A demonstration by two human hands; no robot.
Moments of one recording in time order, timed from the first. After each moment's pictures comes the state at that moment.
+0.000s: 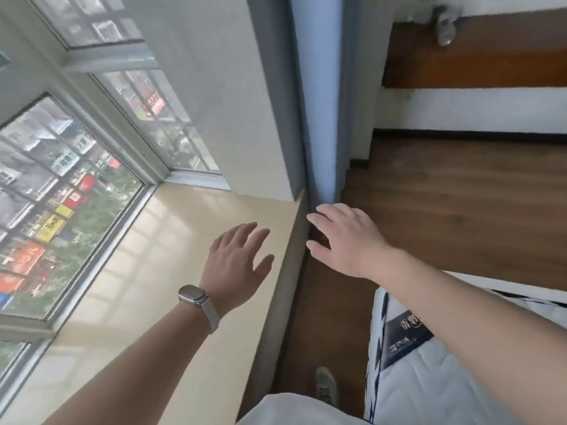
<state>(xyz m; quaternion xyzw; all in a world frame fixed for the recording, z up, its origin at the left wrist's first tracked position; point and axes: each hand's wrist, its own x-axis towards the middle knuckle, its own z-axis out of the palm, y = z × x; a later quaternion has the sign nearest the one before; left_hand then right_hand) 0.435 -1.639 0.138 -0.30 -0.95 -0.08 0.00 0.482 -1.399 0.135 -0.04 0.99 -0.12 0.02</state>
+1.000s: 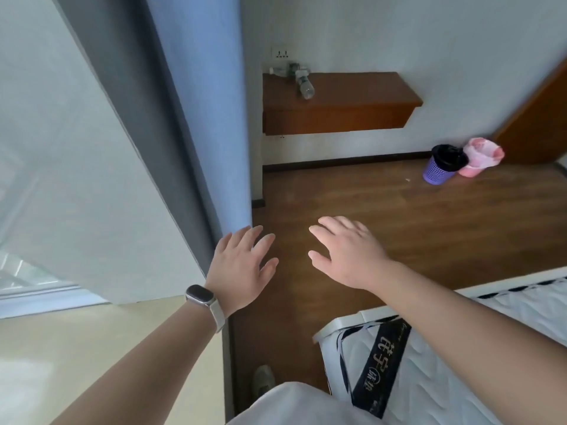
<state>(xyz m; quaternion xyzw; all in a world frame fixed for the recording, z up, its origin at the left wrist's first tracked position) 0.186 -1.432 0.099 -0.56 -0.82 -0.14 0.04 0.349 -1.258 0.151 0.22 0.97 0.01 0.04</state>
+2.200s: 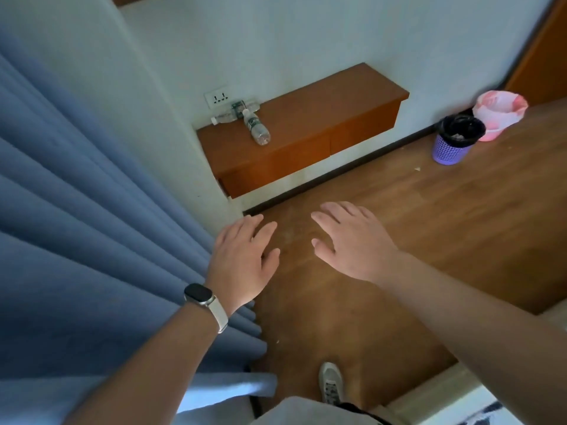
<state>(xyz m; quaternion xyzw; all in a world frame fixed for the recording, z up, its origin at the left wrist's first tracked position) 0.033 -1.039 0.154 -0.61 -0.79 -0.03 0.04 0.222 -0.904 0.150 0.31 0.95 -0.06 -0.05</state>
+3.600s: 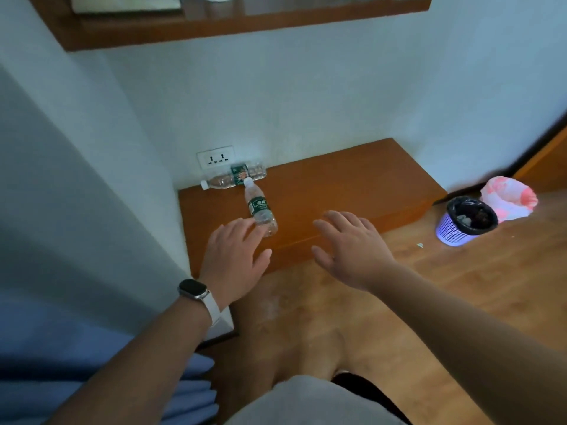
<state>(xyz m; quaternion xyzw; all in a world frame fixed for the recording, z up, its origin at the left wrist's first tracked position) -0.230 -0.713 0.129 -0.59 -0.80 -0.11 0.04 -0.027 -0.574 0.156 0.31 0.95 -0.04 -0.02</state>
